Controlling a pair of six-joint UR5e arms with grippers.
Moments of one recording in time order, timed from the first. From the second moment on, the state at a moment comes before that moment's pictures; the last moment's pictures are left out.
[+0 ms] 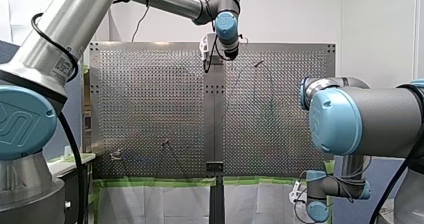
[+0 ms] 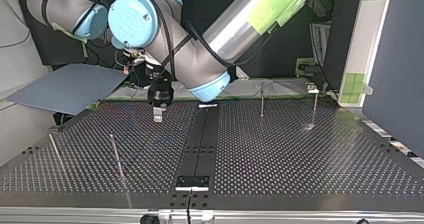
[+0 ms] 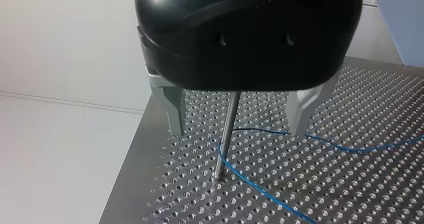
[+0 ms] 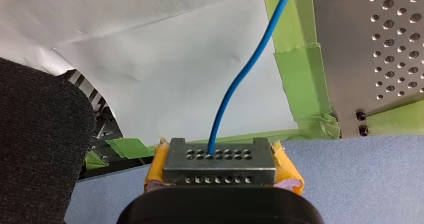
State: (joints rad) left arm -0.82 -2.02 -1.09 -3.29 -2.20 -1.71; right arm 1.65 -0.15 1.42 -1.00 1.59 1.89
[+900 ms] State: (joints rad) left arm -0.82 -2.02 -1.09 -3.29 -2.20 -1.72; right arm 1.65 -0.14 1.42 -1.00 1.59 1.89
